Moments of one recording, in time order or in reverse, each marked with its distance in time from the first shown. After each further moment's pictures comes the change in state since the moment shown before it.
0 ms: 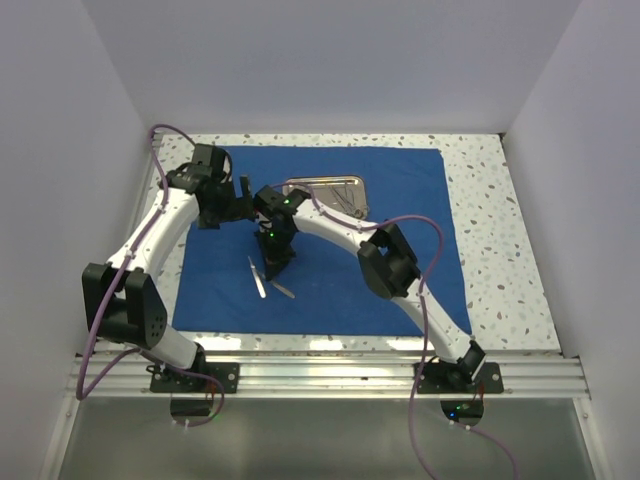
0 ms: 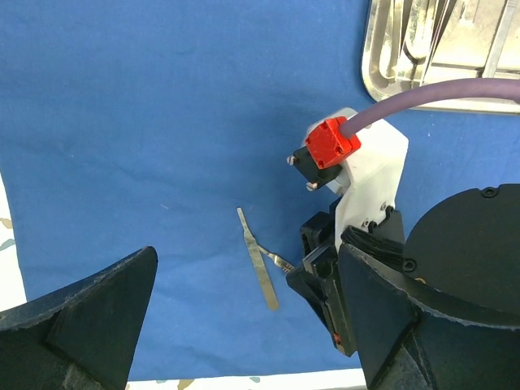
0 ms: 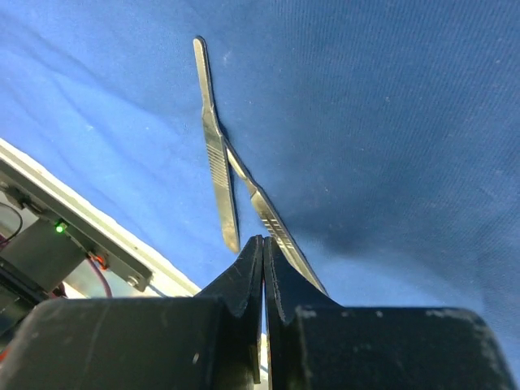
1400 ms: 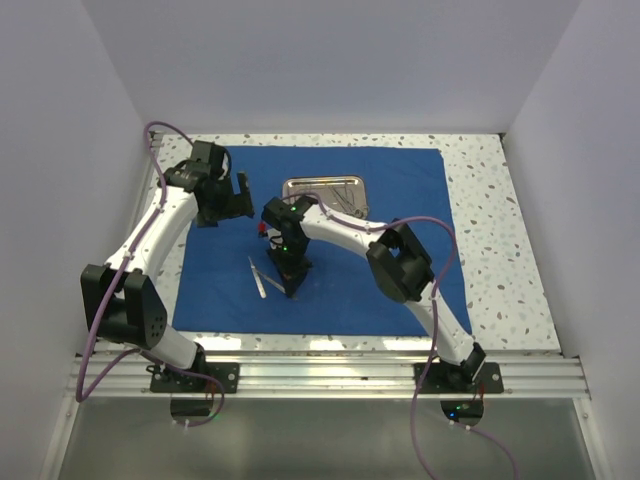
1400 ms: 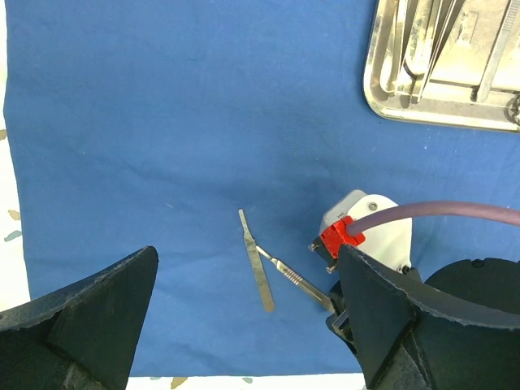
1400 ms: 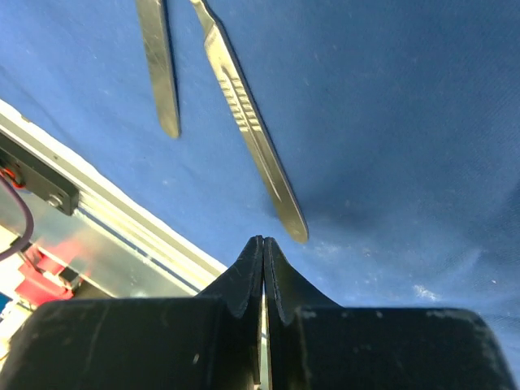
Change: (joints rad) left arm 0.000 -0.001 0.030 -0.023 -0.029 -0.036; right arm 0.015 -0.151 -0.246 -0.075 -0.011 -0.188
